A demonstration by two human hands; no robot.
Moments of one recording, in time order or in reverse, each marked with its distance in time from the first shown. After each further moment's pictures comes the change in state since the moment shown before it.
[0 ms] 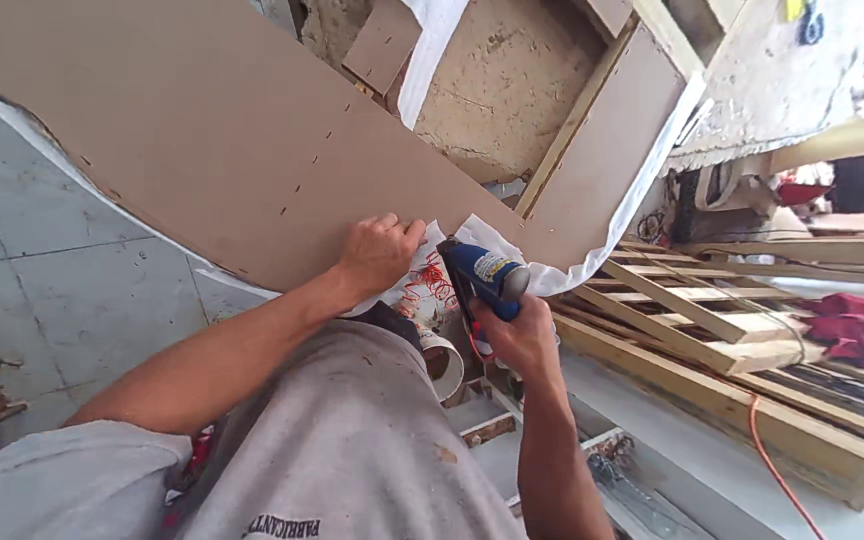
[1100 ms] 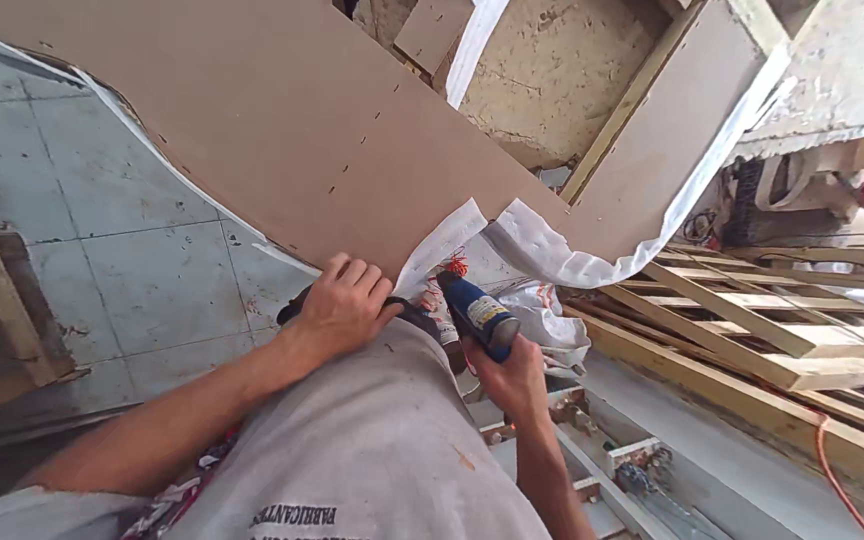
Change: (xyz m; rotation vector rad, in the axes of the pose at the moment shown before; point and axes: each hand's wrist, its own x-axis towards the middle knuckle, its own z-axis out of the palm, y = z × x) left_hand -0.133 -0.012 -0.050 0.104 -0.111 0.016; right_hand -0.077 0.000 0.060 0.080 -0.002 -0.037
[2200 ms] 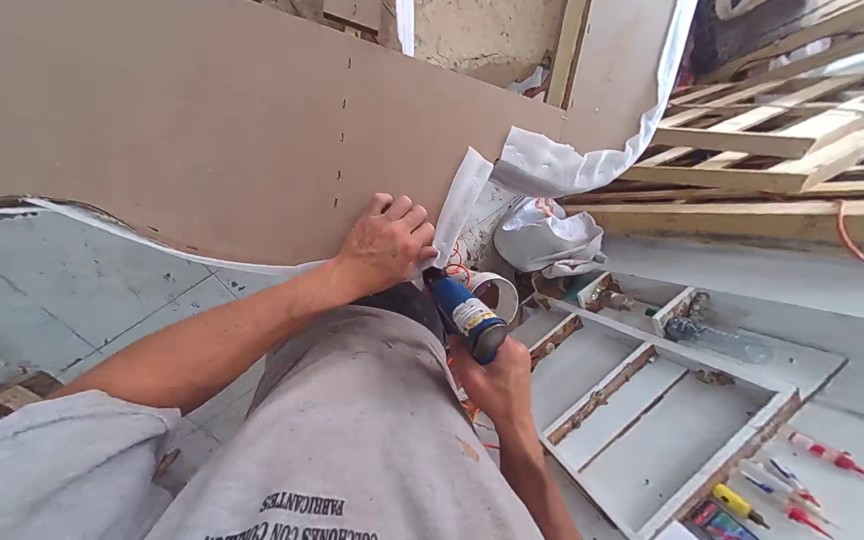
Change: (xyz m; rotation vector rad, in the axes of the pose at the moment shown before) left_hand 0.080 -0.074 0.007 -0.233 -0.133 0.557; right_hand -0.070 -0.119 0.114 -0.029 0.329 0.319
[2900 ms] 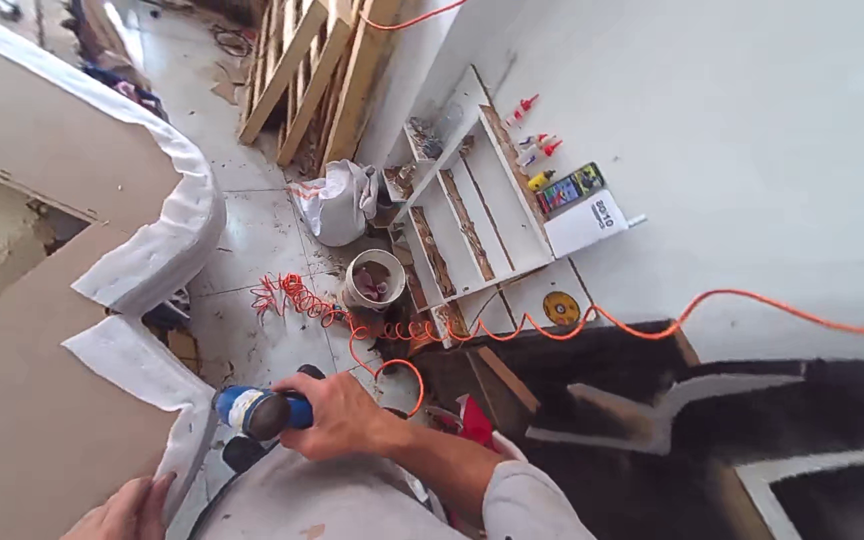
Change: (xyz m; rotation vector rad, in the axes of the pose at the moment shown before) left_hand -0.040 -0.017 -0.046 0.164 -0.424 0.156; right_hand -0.044 -0.016 0.024 0.438 0.263 0.241
